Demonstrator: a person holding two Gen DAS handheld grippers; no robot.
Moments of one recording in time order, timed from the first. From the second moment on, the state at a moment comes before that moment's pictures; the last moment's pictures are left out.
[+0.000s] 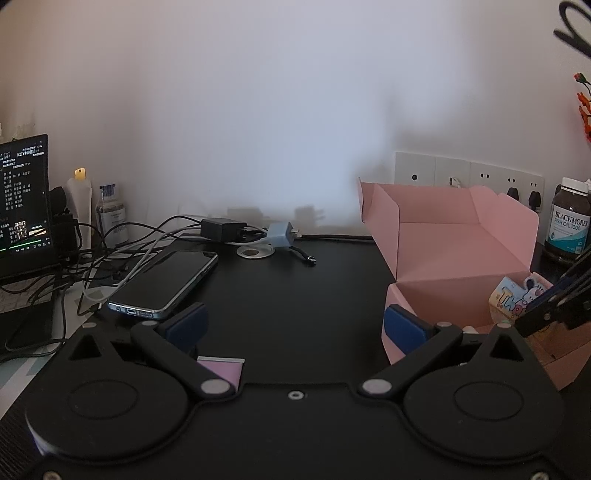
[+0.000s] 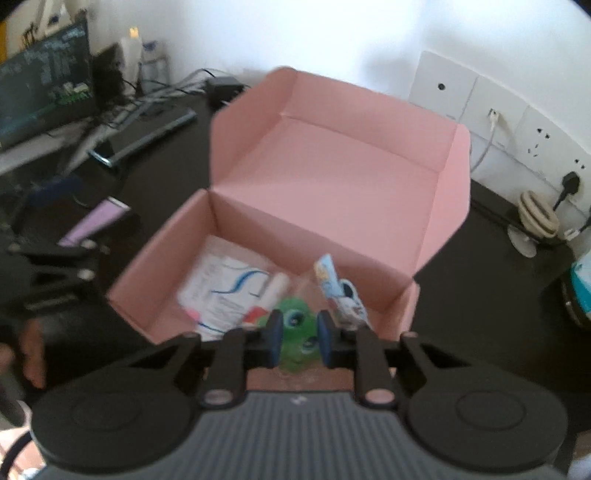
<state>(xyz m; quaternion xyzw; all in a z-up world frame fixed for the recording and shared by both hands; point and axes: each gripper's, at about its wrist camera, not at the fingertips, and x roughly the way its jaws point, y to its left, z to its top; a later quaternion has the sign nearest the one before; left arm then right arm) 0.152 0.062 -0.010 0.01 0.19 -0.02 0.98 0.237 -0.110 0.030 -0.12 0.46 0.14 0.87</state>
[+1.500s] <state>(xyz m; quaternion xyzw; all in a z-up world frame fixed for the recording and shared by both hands) 0.154 0.064 -0.010 0.01 0.19 -0.03 0.98 0.245 -0.129 0.035 -0.08 0.46 0.09 0.88</state>
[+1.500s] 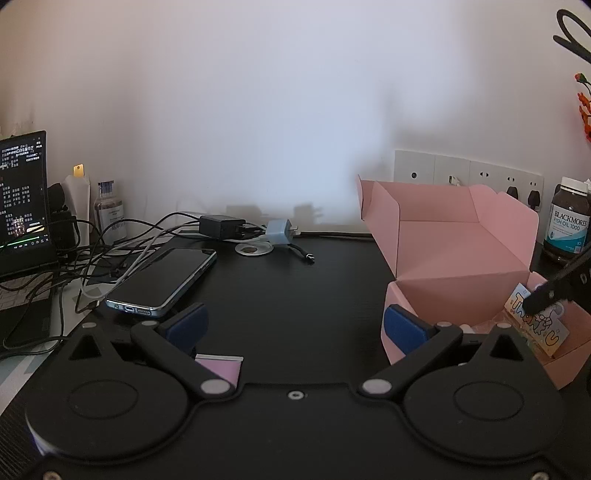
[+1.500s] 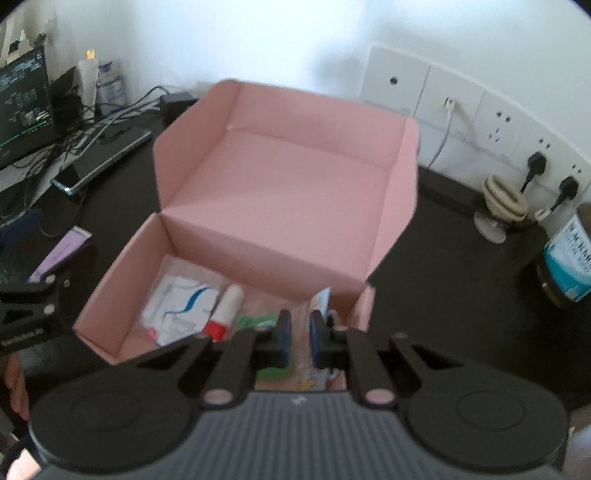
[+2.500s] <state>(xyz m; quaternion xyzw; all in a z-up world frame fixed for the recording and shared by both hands) 0.154 0.064 -0.010 0.01 0.19 -0.03 0.98 0.242 -0.107 0.027 -0.11 0.43 0.04 0.89</state>
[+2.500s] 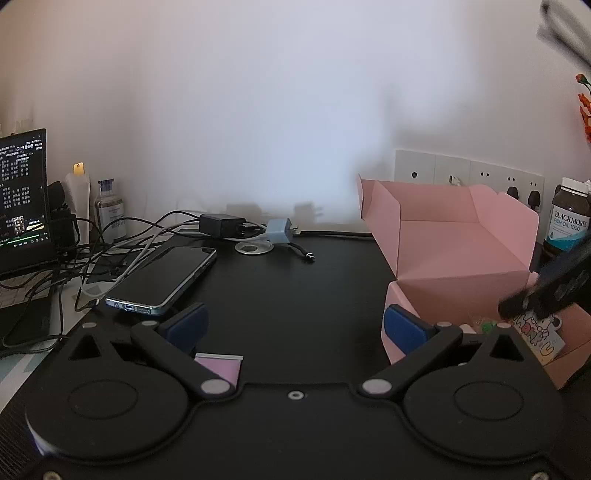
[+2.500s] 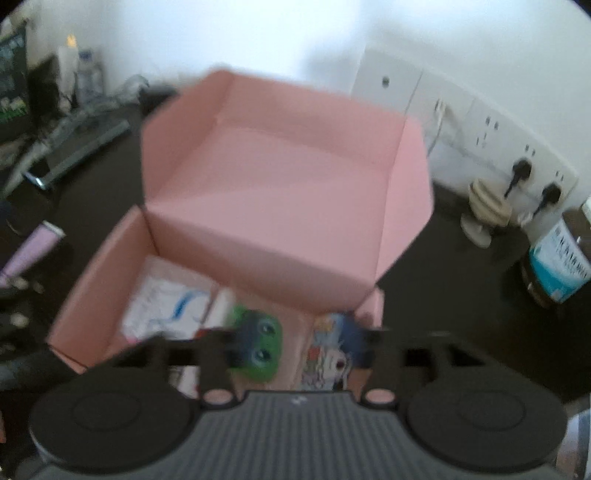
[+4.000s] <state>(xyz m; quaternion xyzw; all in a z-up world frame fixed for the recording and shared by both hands) 0.142 0.061 -0.005 0.03 0.16 -0.02 0.99 0.110 -0.246 -0.011 0.11 0.19 0.10 0.97</state>
